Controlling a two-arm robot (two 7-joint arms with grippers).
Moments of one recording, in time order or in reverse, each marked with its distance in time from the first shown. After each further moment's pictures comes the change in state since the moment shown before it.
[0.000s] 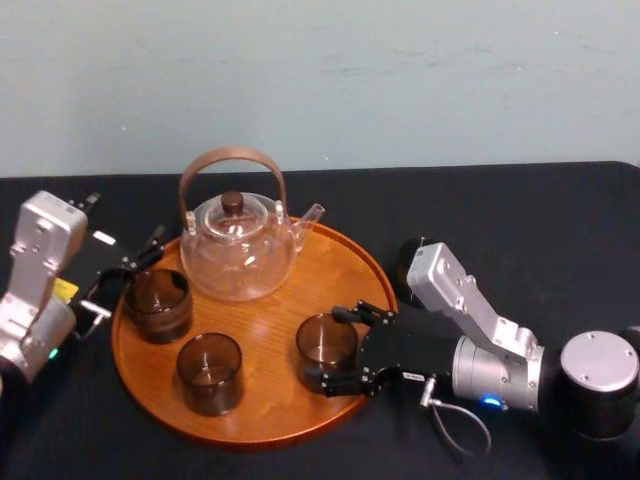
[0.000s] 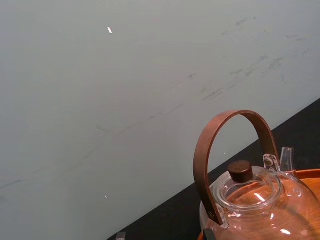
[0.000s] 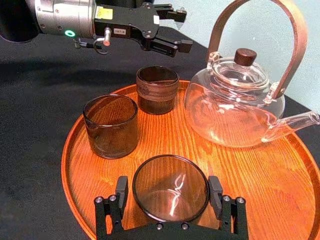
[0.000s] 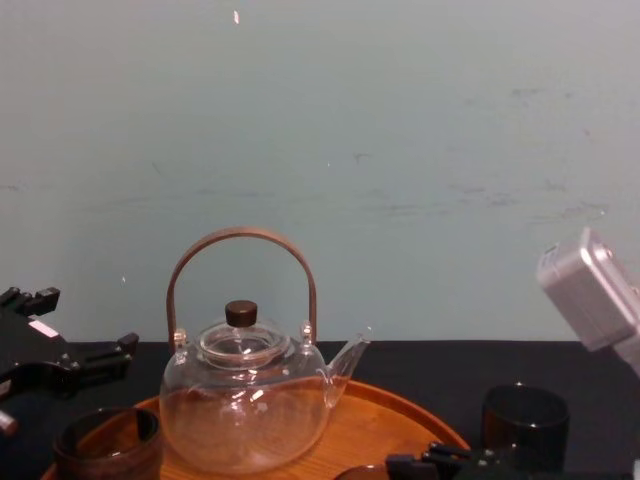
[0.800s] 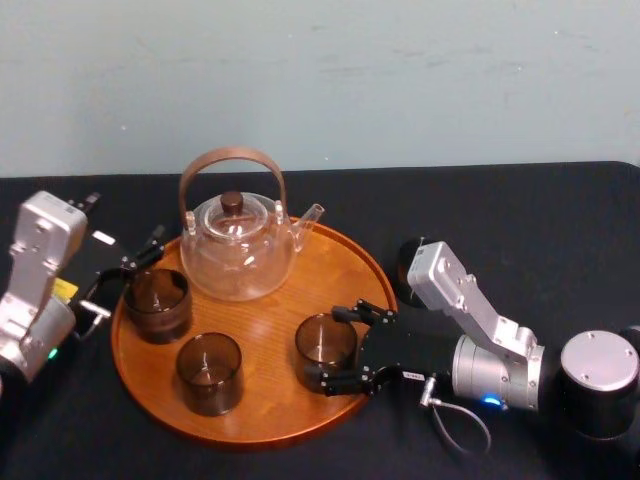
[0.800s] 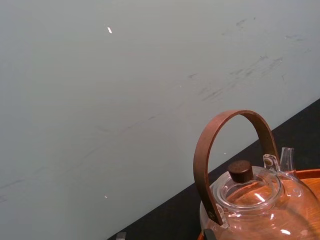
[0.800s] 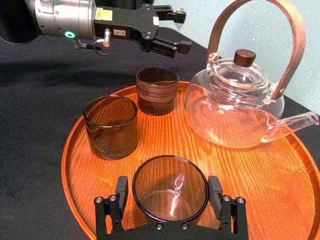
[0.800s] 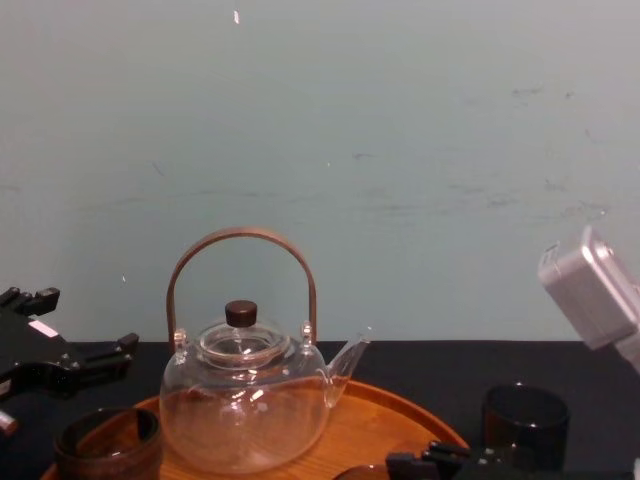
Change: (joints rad) left arm 0.000 0.000 0.000 0.000 0.000 0.000 0.000; right arm 0.000 0.000 0.001 0.000 0.003 0.000 0.001
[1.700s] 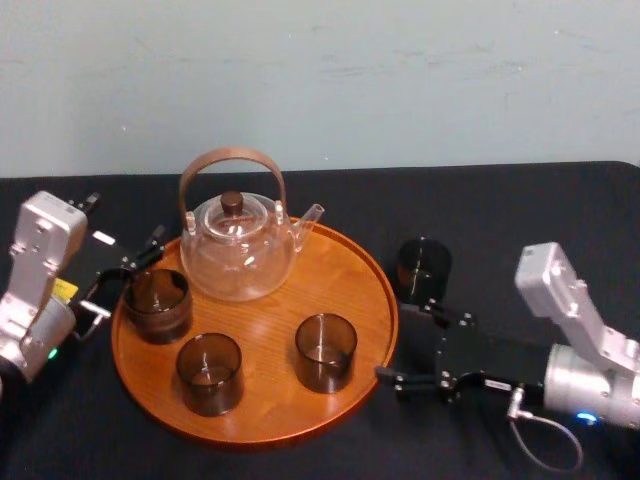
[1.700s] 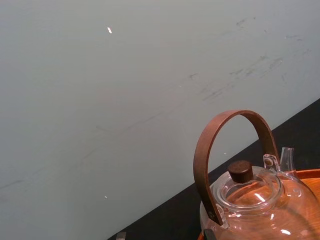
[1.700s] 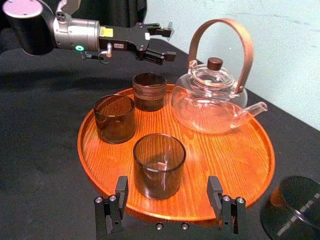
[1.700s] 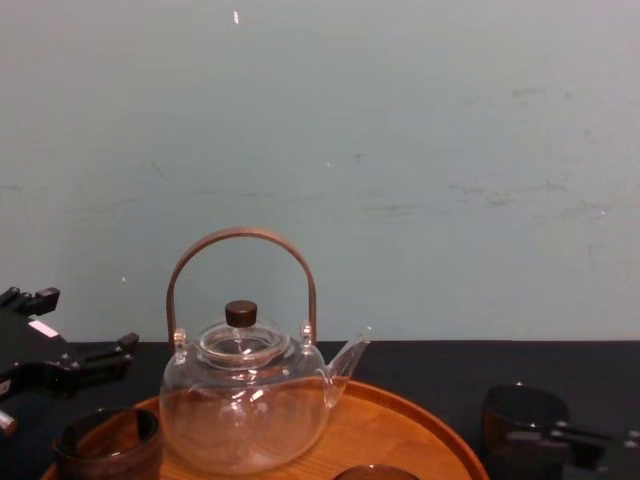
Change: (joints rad) left arm 0.000 0.000 0.000 0.000 0.000 0.000 0.000; right arm -0.156 0.189 0.126 -0.185 0.119 -0.028 0.023
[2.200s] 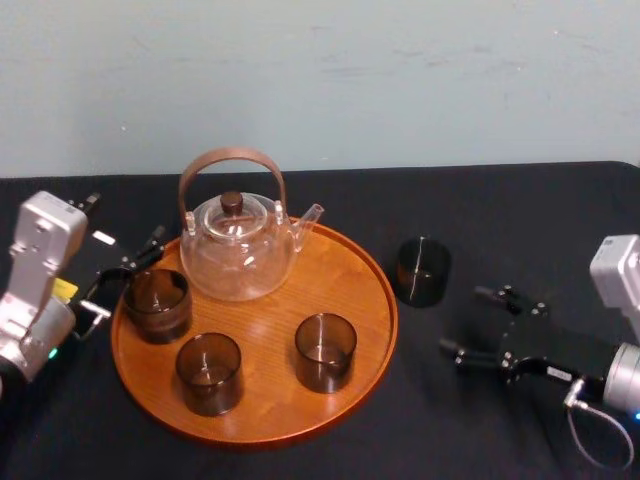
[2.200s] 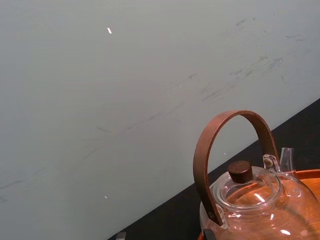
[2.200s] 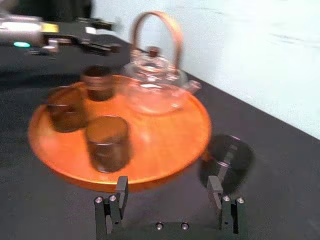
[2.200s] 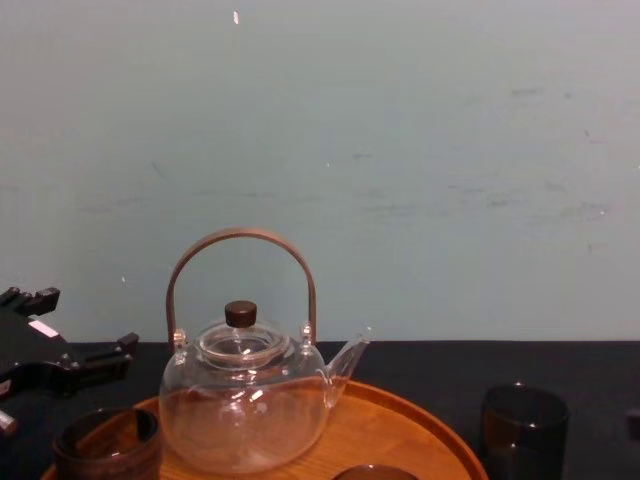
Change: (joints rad) left arm 0.000 0.000 0.000 0.000 0.000 0.000 0.000; right arm -0.141 0.074 0.143 -0.067 0.049 0.006 -0.134
